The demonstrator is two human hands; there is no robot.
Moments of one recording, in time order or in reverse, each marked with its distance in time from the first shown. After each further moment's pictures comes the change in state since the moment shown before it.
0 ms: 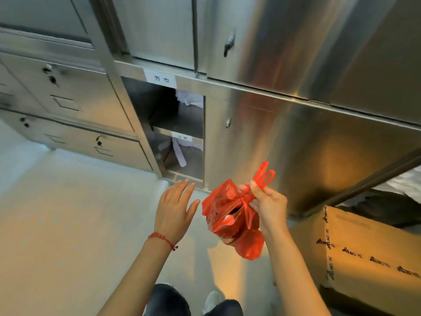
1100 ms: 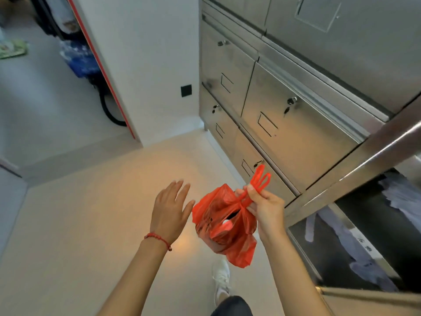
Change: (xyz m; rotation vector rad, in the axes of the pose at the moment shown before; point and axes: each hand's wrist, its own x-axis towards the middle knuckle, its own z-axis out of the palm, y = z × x) left_hand -0.079 -0.416 -0.179 0.022 0.348 -0.782; right_hand -0.035 0.180 0.505 -0.350 -0.740 0.223
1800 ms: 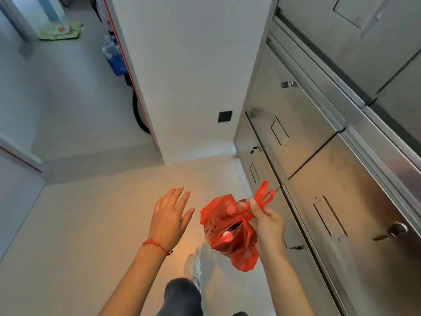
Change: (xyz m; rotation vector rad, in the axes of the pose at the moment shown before) left_hand 0.302 -0.119 -0.016 0.063 -0.083 -0.292; right_hand 0.301 -0.032 0.198 -0.142 -0.135 0.093
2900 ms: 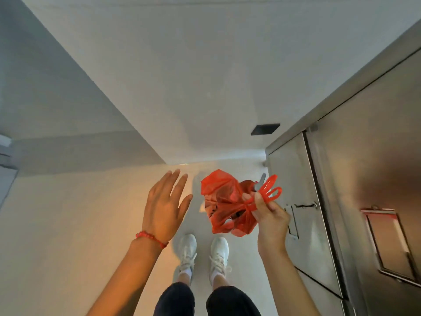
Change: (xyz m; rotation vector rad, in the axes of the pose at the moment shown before) left_hand 0.420 -0.138 0.065 -0.066 0.029 -0.105; right_hand 0.419 0.036 0.211 -0.147 -0.001 0.061
